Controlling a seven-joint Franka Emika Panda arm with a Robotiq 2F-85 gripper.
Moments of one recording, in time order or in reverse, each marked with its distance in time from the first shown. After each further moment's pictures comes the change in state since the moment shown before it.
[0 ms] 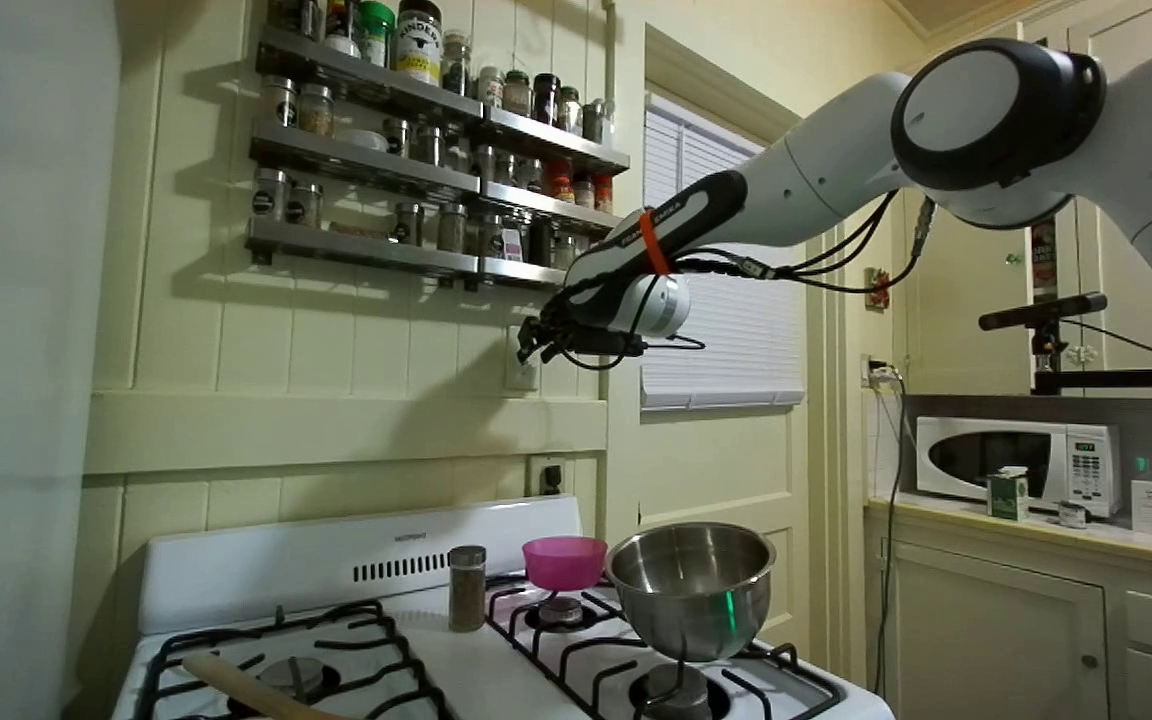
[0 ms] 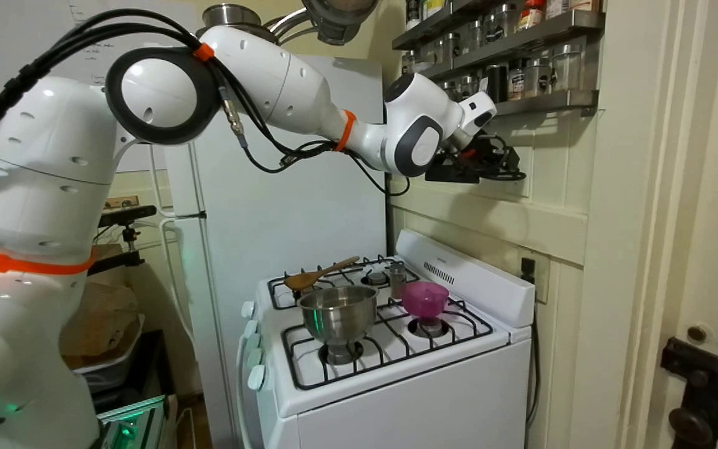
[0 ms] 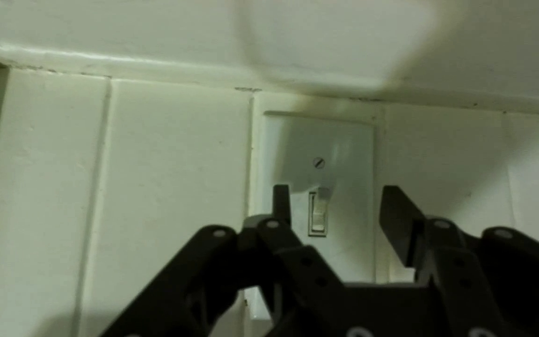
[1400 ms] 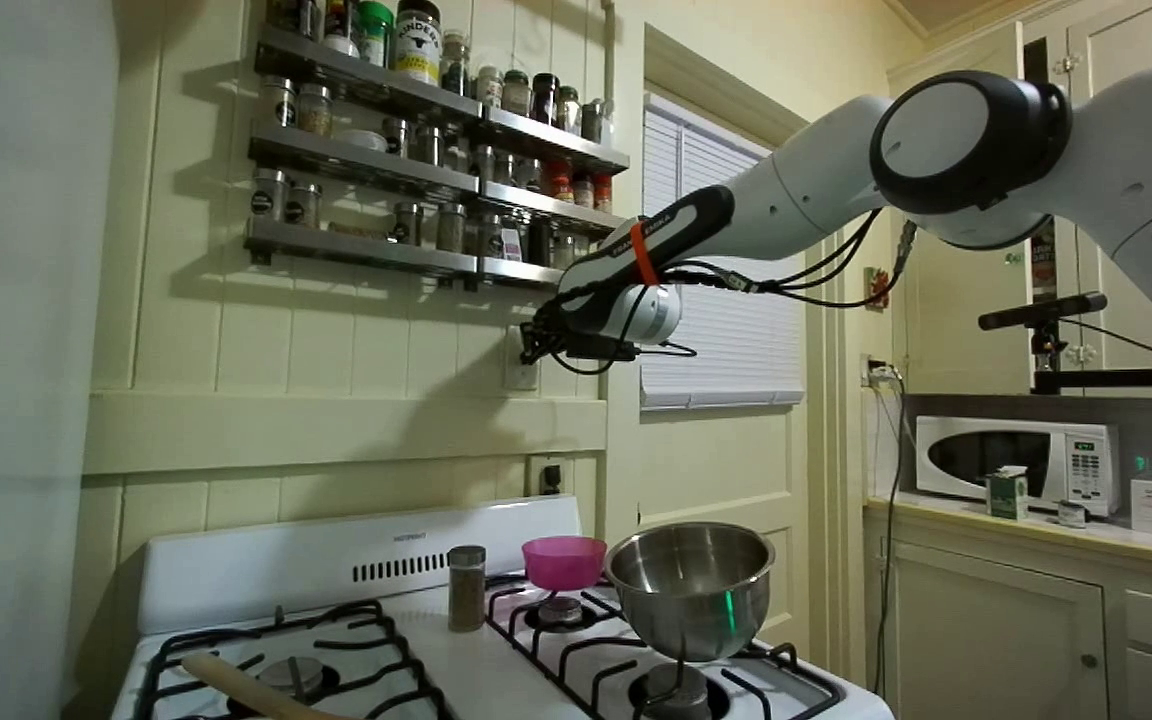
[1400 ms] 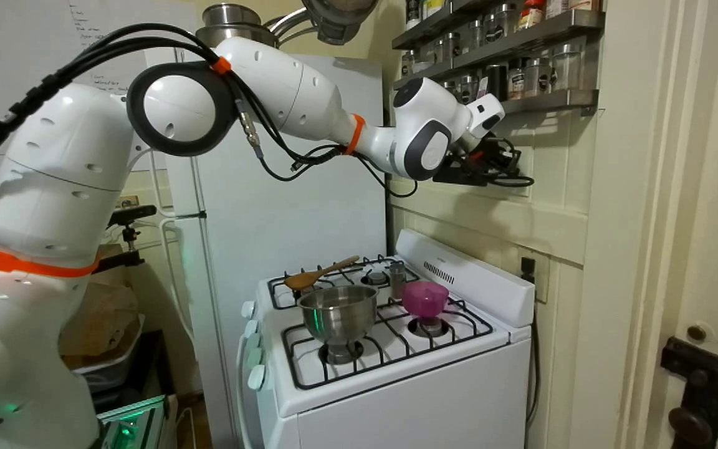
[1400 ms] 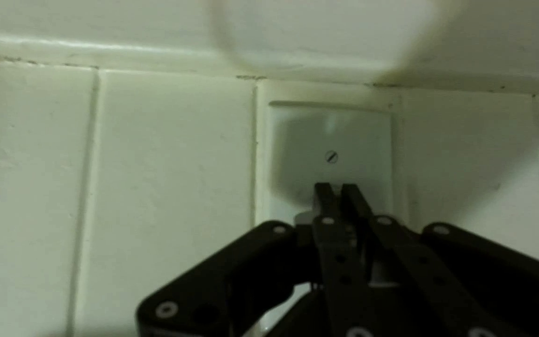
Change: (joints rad) arm -0.021 0.067 0.023 0.084 0.001 0.009 0.014
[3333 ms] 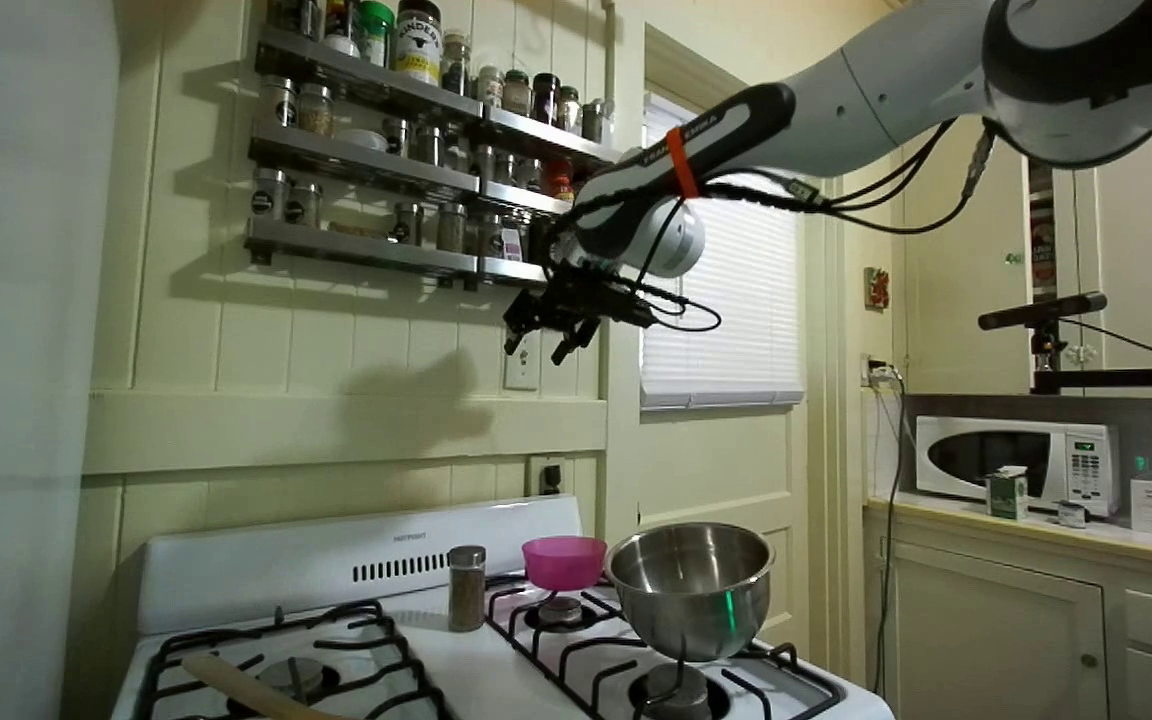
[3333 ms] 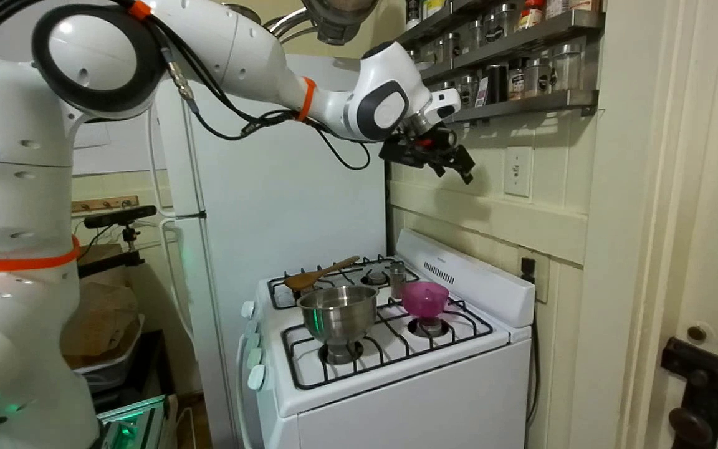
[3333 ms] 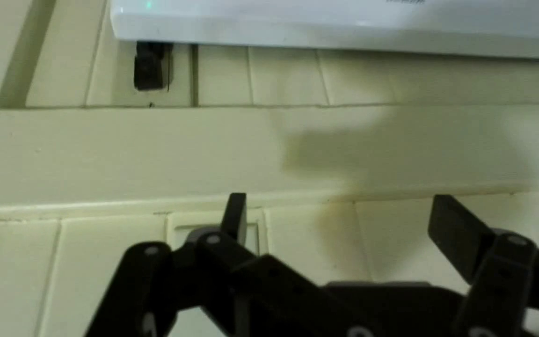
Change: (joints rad) arm 0.046 -0.293 0.027 -0.227 0.005 -0.415 0.151
